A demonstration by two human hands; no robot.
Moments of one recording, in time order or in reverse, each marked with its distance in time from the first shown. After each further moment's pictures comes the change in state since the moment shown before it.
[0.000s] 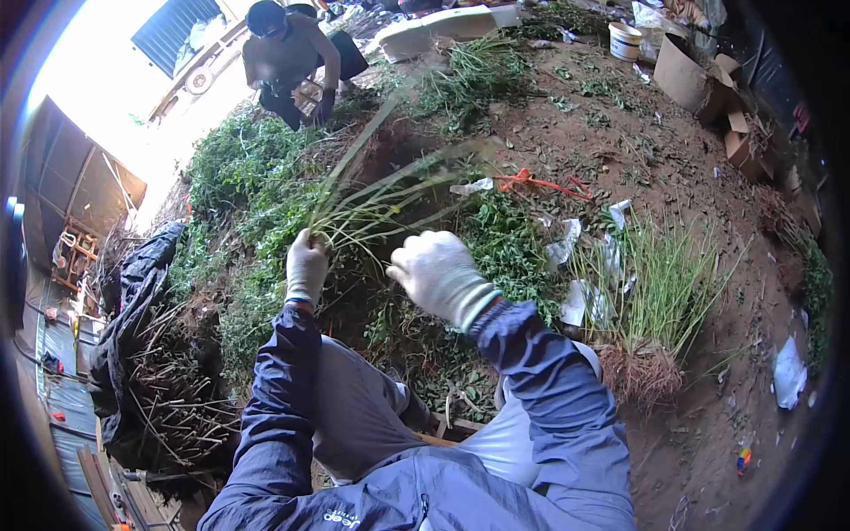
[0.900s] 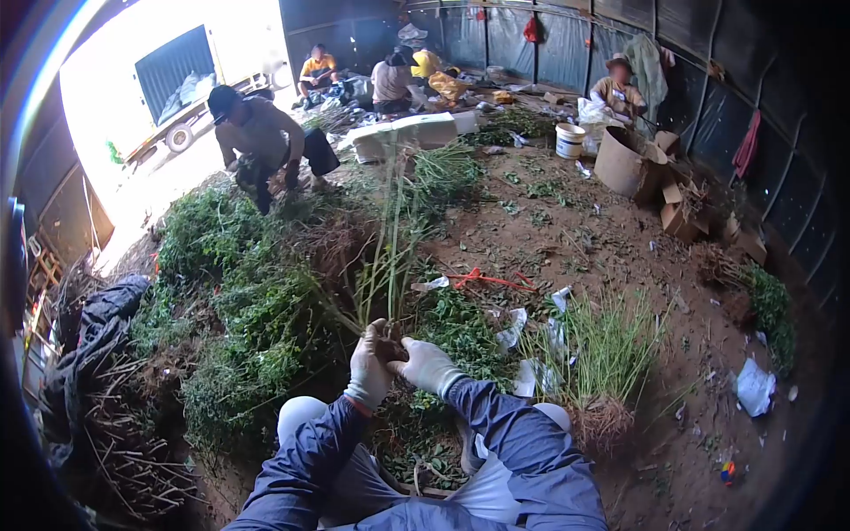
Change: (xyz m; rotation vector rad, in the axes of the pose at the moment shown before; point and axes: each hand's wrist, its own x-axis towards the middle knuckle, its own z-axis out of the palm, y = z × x) left_hand -0.114 0.107 0.062 -1.792 -0.399 -0.479; right_hand -0.032 -0.016 0.014 0.294 -0.266 0.510
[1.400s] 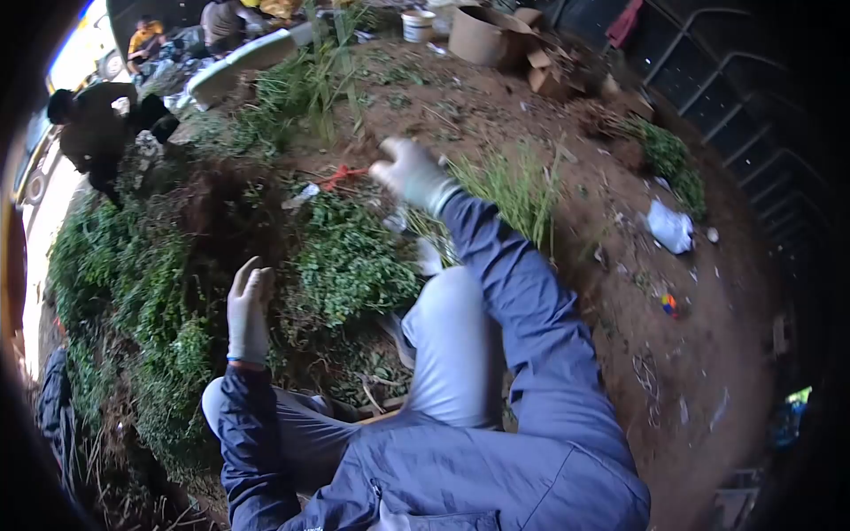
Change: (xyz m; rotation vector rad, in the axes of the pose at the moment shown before) left_hand -0.015 0.045 -0.027 0.759 -0.176 -0.026; right_hand -0.042 0.110 -0.151 -0.217 0.751 -0.009
